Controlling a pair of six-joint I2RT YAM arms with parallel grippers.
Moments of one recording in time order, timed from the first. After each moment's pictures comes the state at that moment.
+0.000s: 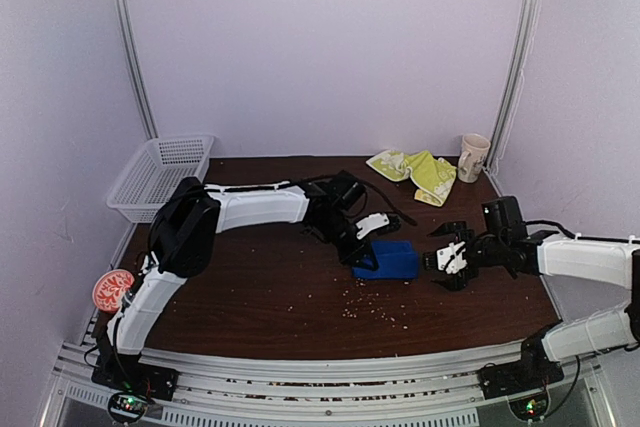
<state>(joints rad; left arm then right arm) -0.90 2.46 2.03 -0.62 0.55 0.36 0.33 1.19 0.52 -0.08 -0.44 -1.34</state>
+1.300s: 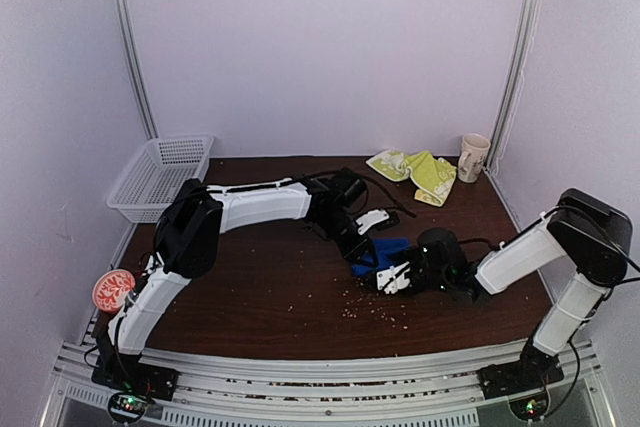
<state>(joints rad) -0.89 2.51 2.14 -0.71 0.55 0.23 0.75 1.65 0.49 0.58 0.10 -1.19</state>
